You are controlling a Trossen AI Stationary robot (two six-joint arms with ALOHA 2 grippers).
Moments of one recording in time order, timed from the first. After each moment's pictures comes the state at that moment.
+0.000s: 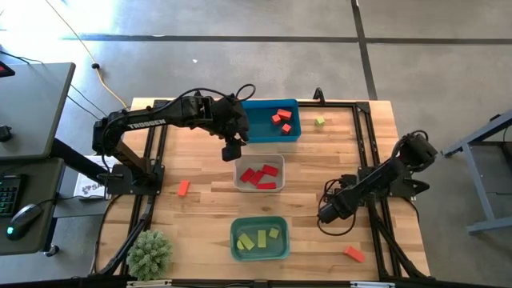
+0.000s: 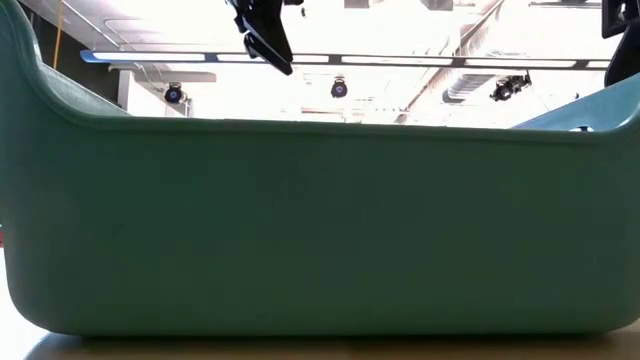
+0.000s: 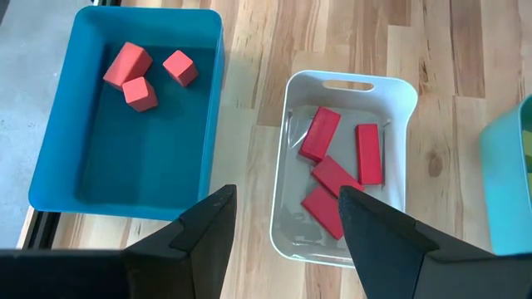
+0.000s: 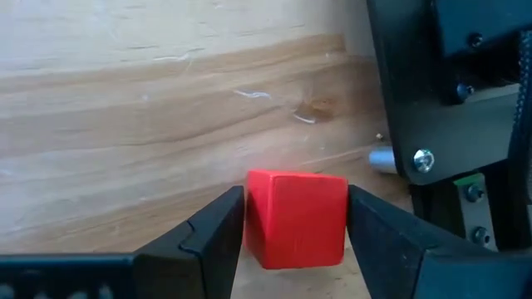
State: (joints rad) left arm 0.34 1.57 1.58 -0.97 0.01 0.11; right arm 0.57 1.62 0.73 -1.13 0.04 2.28
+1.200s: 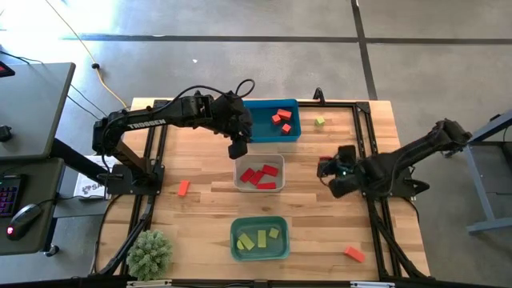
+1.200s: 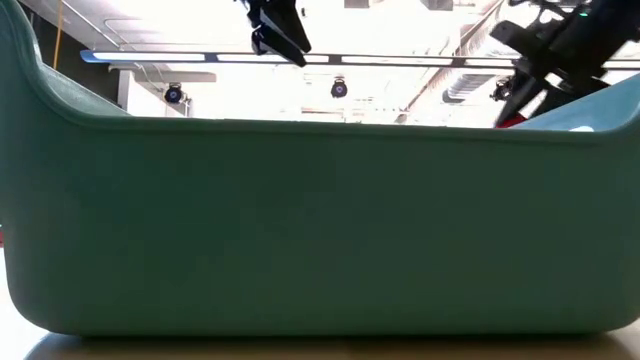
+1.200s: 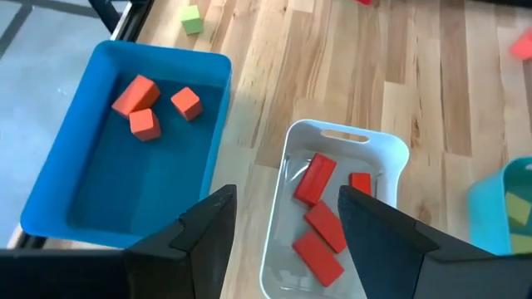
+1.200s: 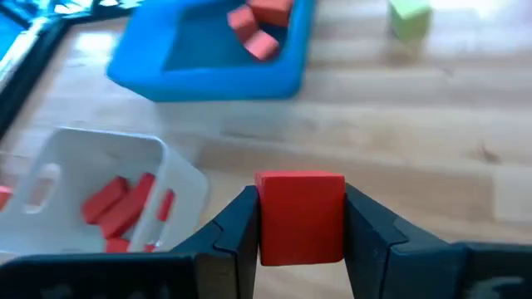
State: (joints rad) left arm 0.34 1.57 1.58 -0.86 0.01 0.02; right arm 0.39 1.05 0.73 -0.95 0.80 1.72
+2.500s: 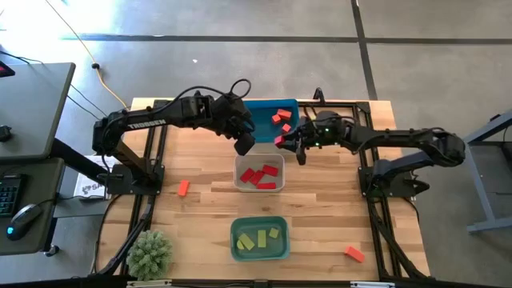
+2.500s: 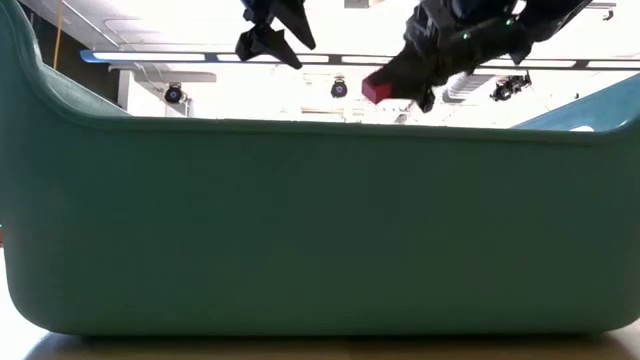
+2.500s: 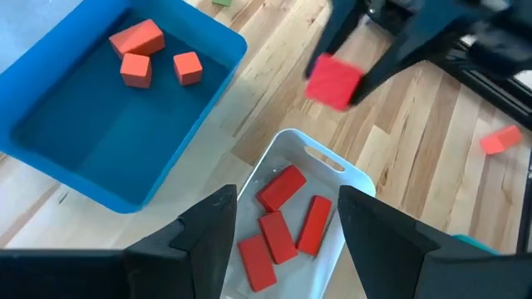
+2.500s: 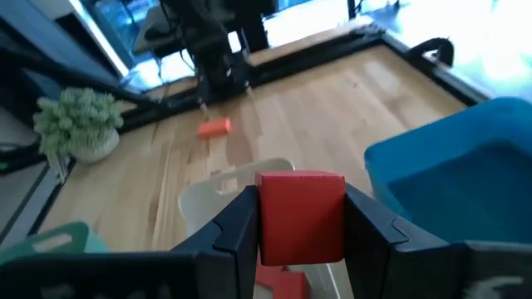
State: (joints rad) left arm 0.33 1.57 1.58 -0.86 0.00 -0.39; right arm -0.30 1.23 0.73 0.15 -0.24 0.19
